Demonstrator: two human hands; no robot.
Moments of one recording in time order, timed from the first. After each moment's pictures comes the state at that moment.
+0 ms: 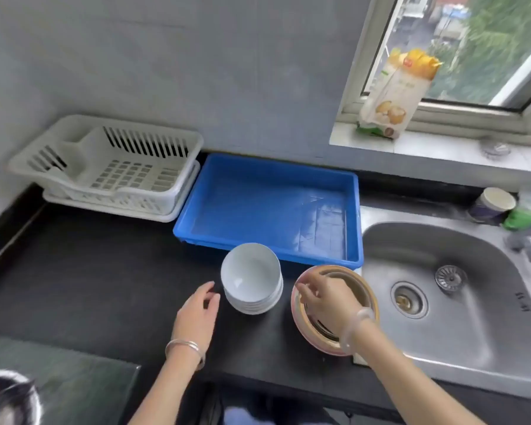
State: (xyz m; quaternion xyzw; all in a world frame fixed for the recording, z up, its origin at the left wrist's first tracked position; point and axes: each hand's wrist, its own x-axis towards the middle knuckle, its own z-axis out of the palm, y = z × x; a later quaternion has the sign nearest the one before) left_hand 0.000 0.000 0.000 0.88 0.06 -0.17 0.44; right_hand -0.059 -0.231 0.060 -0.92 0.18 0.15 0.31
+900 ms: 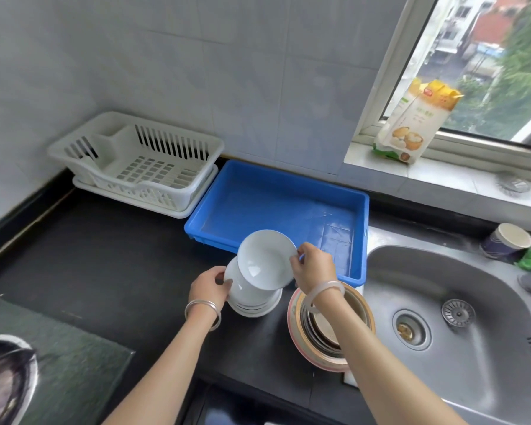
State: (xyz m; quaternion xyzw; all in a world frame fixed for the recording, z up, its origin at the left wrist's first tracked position) left_hand 0.027 -0.039 0.007 0.87 0.11 -0.16 0.45; right_hand 0.003 -0.230 0.050 -0.91 0.22 0.02 0.35
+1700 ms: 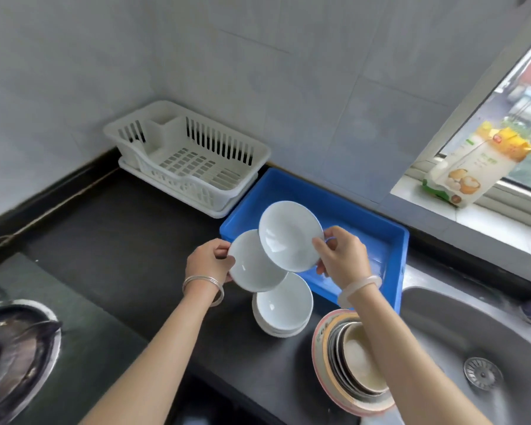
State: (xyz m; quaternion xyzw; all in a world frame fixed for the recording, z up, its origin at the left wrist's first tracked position) left_hand 0.070 0.010 0.055 0.80 0.18 -0.07 0.57; right_hand 0.051 -0.202 0.107 -0.89 0.14 -0.04 0.44
